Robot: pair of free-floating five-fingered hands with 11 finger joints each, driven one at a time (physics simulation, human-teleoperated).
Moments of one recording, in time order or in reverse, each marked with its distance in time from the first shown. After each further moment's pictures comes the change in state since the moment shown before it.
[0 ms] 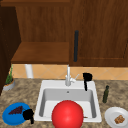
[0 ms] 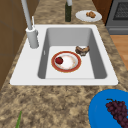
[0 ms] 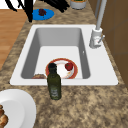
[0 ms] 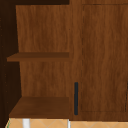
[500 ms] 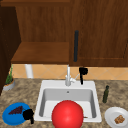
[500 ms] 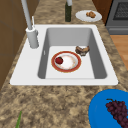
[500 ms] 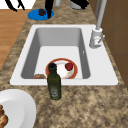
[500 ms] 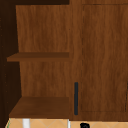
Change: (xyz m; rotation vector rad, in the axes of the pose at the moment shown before) left hand 0.000 0.000 0.000 0.000 0.000 0.000; right hand 0.037 -0.019 -0.074 0.028 -0.002 -0.003
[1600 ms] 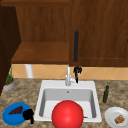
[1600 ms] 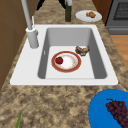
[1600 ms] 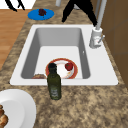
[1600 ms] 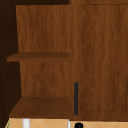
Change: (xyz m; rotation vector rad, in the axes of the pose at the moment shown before) left hand 0.000 0.000 0.000 0.000 0.000 0.000; right hand 0.044 0.019 -0.113 0.411 -0.011 0.029
